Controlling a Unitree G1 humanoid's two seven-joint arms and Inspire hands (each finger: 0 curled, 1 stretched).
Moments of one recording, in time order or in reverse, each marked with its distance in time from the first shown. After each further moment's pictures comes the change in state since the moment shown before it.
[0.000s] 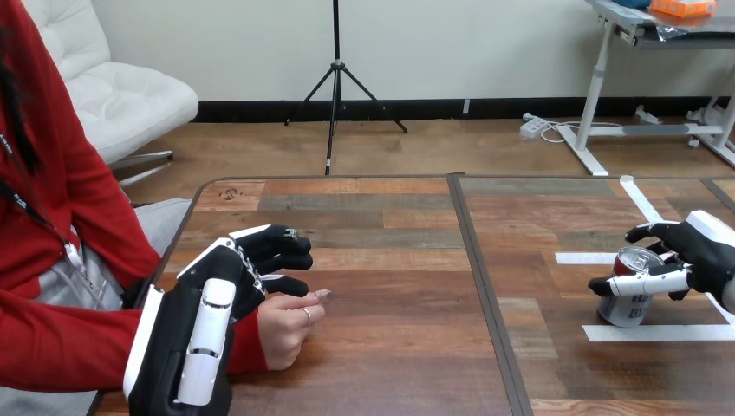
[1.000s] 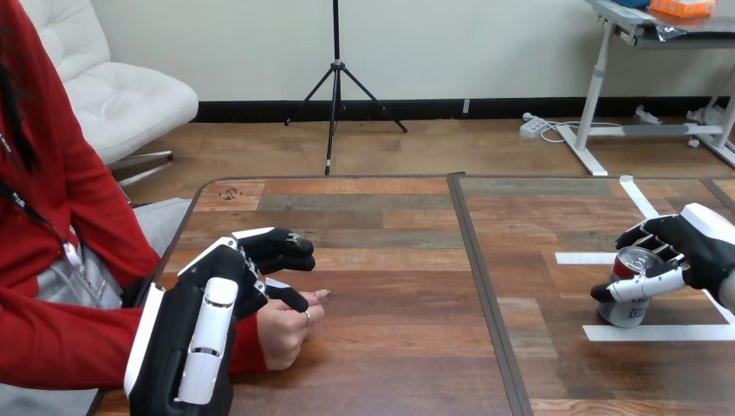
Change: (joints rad) left arm -0.006 -0.001 0.000 0.001 -0.007 0.000 -0.008; right arm 0.000 -0.002 0.015 0.006 -0.016 -0.054 -0.040
